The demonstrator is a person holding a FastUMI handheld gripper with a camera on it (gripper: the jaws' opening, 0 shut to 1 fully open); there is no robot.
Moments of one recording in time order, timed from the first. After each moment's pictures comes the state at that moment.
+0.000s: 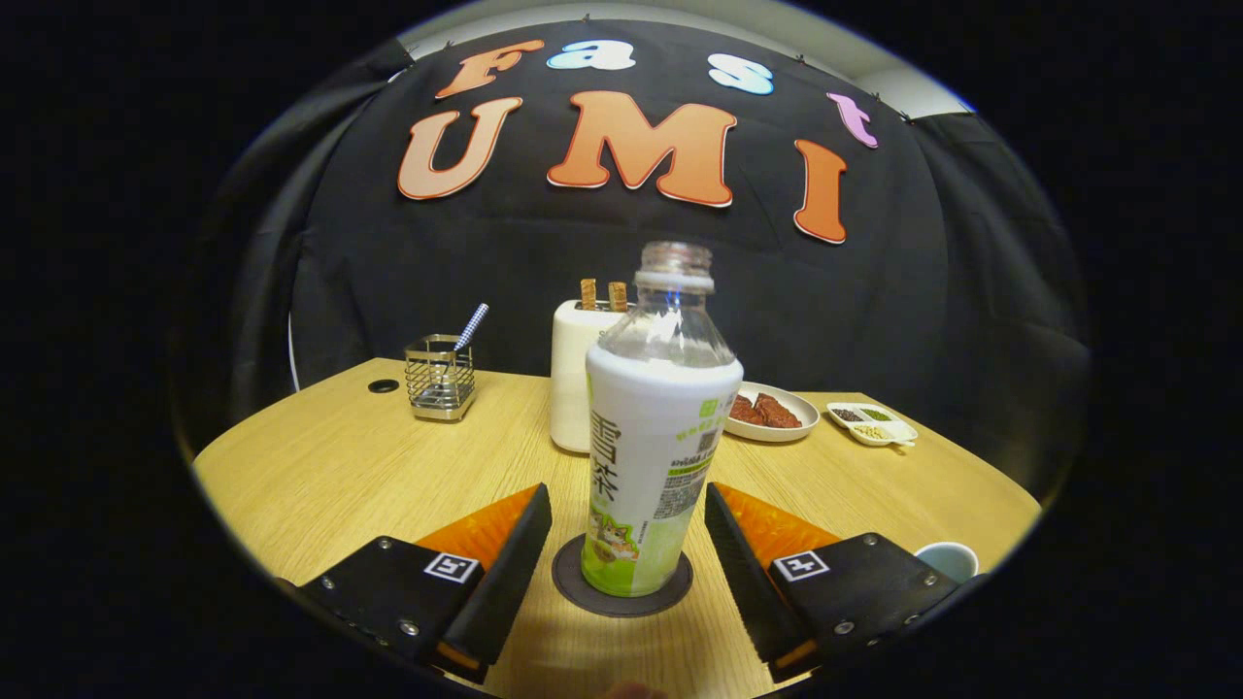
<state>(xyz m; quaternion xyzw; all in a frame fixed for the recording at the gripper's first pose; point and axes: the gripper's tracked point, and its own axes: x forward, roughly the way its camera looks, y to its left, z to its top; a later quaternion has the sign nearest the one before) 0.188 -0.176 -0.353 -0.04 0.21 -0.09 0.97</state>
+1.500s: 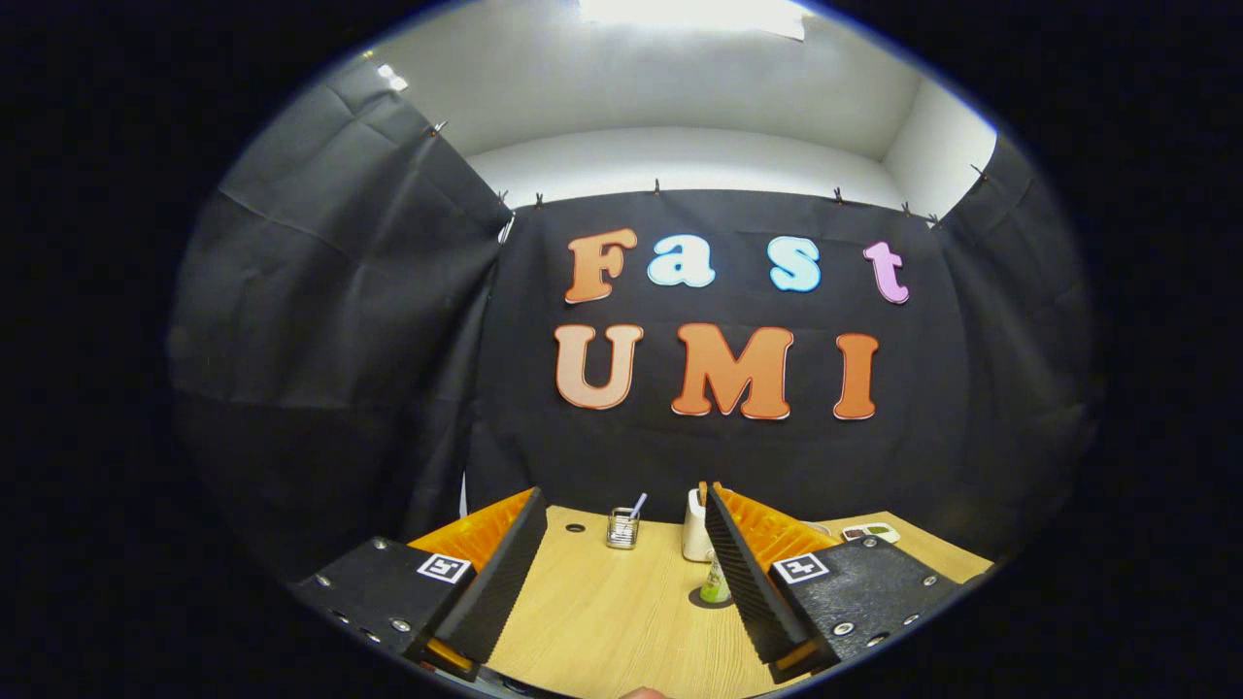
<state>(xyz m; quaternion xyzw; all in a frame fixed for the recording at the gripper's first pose) -0.068 -0.048 -0.016 -0.01 -0.01 0.06 1.00</state>
